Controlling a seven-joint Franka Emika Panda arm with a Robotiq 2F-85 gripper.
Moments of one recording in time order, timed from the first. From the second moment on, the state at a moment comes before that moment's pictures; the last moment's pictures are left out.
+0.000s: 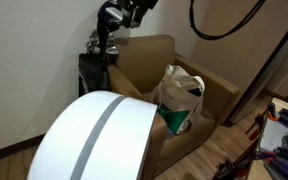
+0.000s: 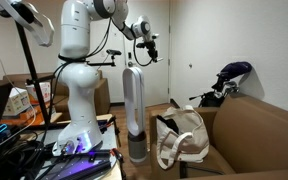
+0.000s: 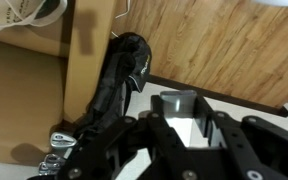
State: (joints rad) arm 0.60 0.19 0.12 -1.73 -0.23 2.20 0.73
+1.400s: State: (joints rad) arm 0.39 0.19 0.04 -2.49 -0.37 2.94 0.99
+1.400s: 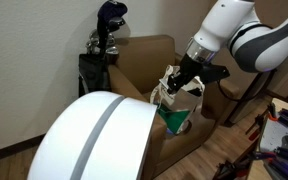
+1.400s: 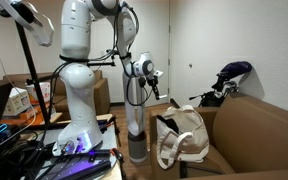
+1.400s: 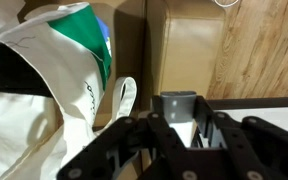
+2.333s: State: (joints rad) arm 0.38 0.44 0.22 -2.39 -0.05 2.96 0.88
